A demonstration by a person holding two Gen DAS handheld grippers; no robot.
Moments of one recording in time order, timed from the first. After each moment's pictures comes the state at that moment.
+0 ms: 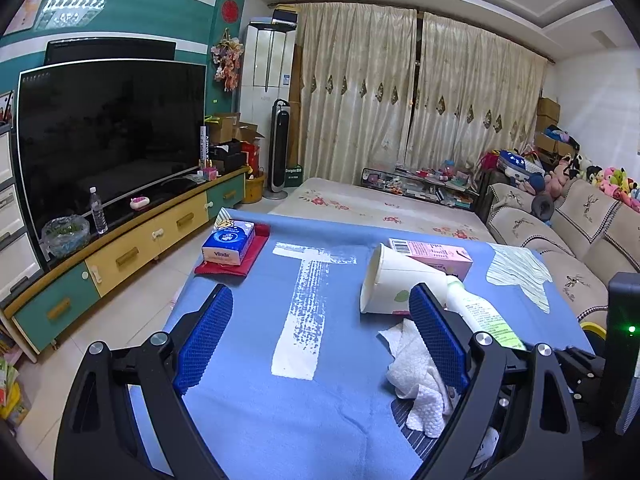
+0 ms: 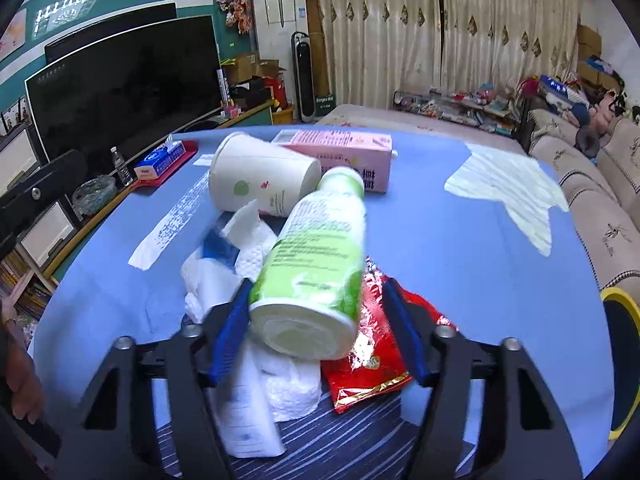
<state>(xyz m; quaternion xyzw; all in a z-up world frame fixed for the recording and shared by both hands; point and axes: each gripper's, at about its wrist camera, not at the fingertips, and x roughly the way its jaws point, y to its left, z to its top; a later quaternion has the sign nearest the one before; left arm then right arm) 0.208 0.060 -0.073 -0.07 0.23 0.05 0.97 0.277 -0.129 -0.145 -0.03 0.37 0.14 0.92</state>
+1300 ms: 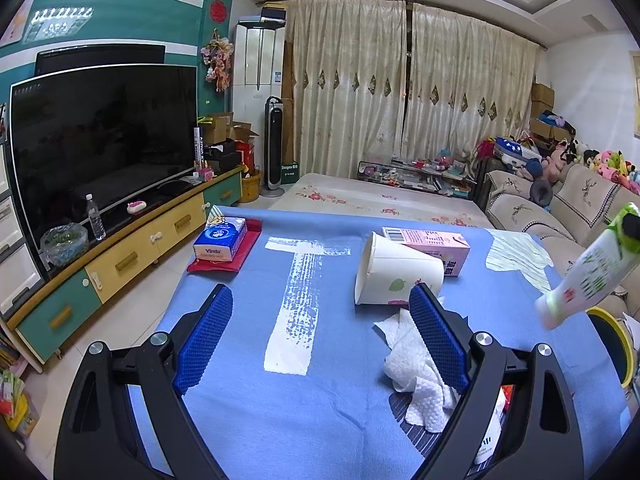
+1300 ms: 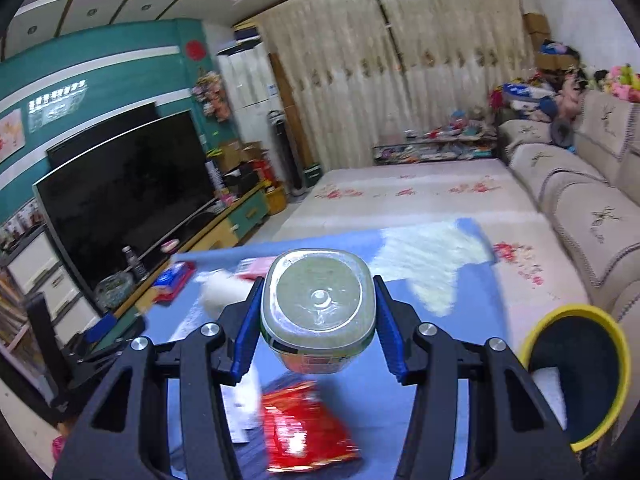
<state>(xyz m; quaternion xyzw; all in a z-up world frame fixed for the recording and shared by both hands) 0.216 0.046 -0.083 -0.05 0.24 0.05 0.97 0.239 -0.273 -0.026 0.09 0.25 0.11 0.96</state>
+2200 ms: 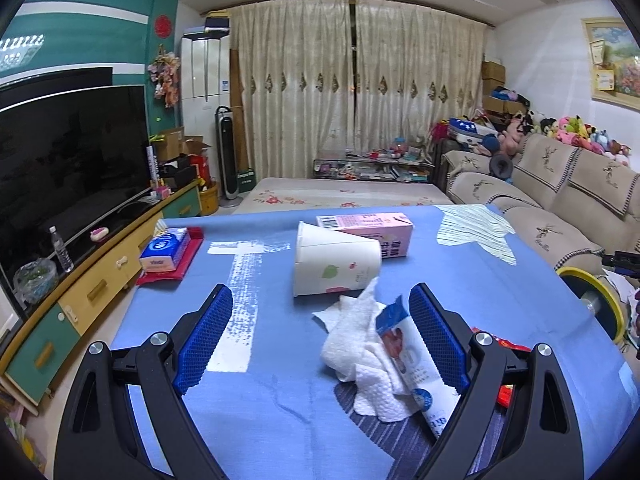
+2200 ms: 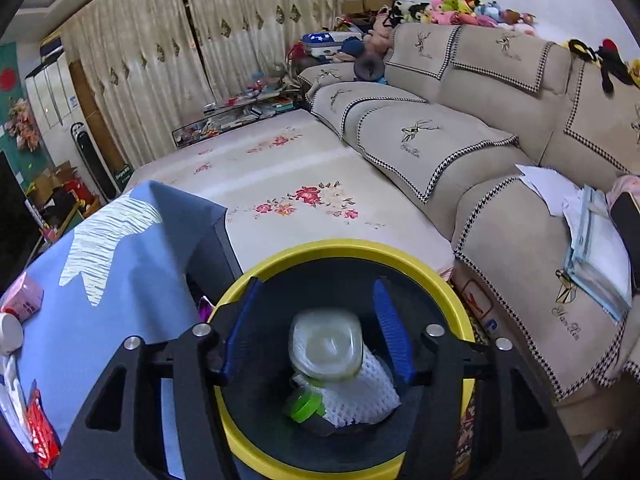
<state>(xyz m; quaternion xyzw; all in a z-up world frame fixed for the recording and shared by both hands) 0.214 0.002 -0.091 0.00 0.23 -0.04 0.97 0.256 -0.499 -0.140 0.16 0.33 -0.20 0.91</state>
